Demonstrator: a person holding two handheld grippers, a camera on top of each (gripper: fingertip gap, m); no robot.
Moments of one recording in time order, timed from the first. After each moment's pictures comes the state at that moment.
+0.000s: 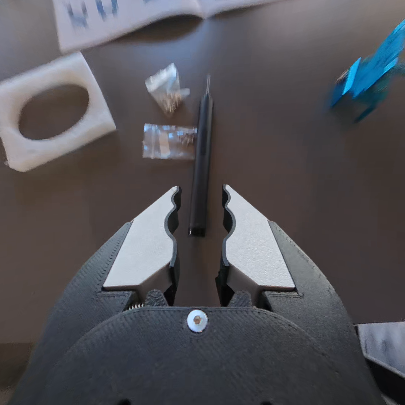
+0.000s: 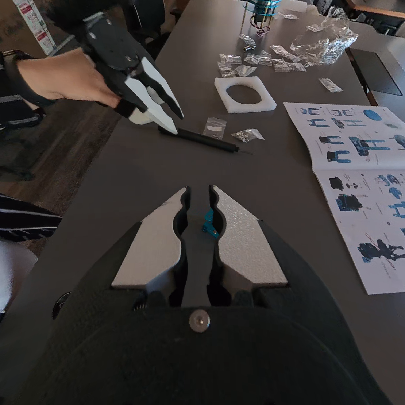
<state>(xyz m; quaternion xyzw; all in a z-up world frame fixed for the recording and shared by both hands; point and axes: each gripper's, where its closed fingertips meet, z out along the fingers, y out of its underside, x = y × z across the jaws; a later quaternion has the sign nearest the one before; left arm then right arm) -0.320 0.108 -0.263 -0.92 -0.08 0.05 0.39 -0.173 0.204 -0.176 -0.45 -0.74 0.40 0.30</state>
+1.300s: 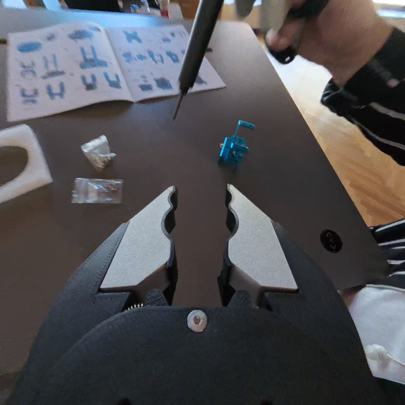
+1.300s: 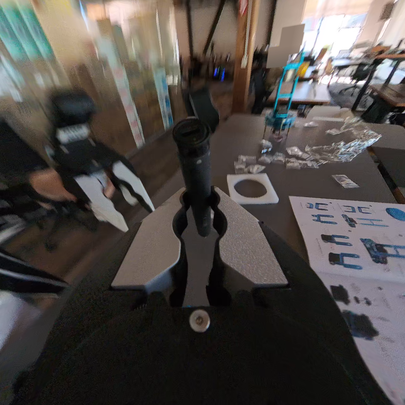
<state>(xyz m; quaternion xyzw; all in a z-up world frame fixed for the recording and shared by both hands) -0.224 0.129 -0.185 -0.87 -0.06 -0.03 0.49 -0.250 0.227 -0.083 -0.35 -0.67 0.60 0.27</state>
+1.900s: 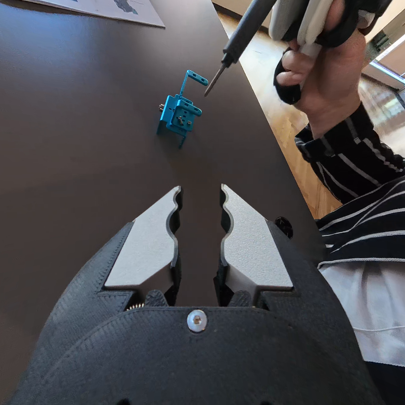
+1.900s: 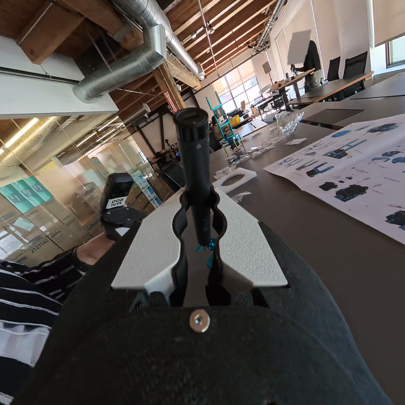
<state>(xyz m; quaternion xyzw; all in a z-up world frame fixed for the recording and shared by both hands) -0.159 0.150 -0.244 -0.87 -0.06 -0.21 0.44 -0.146 0.296 -0.129 -0.50 -0.43 0.70 0.27</state>
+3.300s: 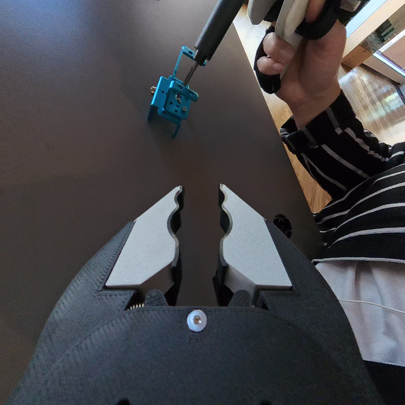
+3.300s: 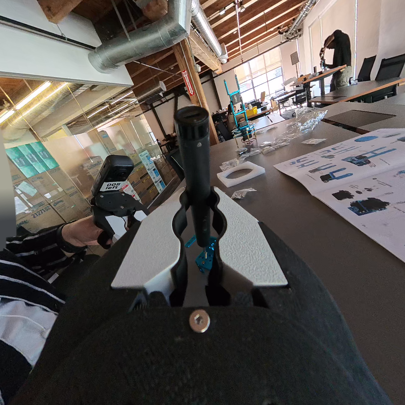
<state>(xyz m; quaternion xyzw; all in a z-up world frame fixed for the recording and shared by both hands) -0.147 0.153 -0.258 -0.88 -0.06 -0.22 0.42 -0.164 0.282 -0.146 -0.45 -0.49 0.69 0.27</state>
